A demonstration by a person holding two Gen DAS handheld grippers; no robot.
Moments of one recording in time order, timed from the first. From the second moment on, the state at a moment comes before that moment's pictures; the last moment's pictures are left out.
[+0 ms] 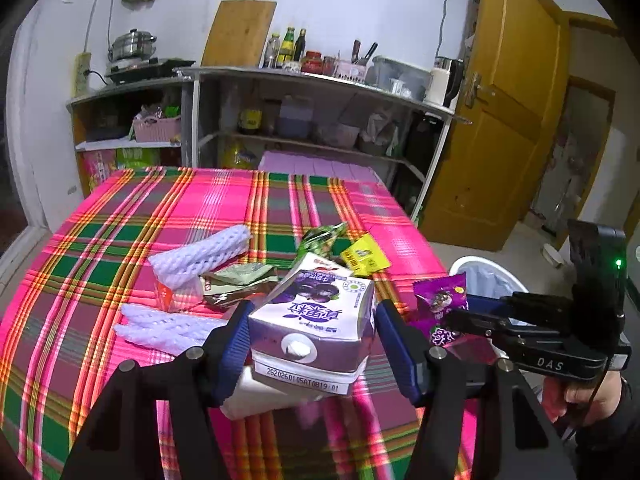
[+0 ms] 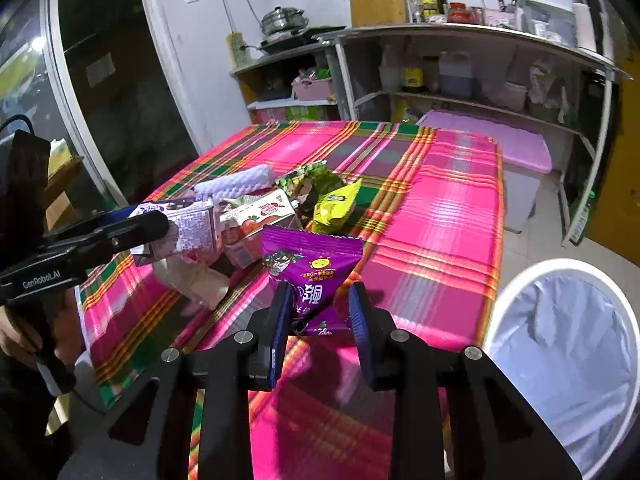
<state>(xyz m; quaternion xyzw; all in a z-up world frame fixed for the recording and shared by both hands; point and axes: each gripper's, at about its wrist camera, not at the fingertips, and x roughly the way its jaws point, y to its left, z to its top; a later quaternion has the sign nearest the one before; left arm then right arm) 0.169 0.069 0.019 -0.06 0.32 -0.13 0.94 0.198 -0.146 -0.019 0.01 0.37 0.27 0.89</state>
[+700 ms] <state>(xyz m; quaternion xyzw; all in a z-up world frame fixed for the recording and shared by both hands) 0.162 -0.053 0.037 -0.03 0.31 -0.24 0.92 0.145 -0.282 -0.023 0.08 0.37 0.12 0.92</state>
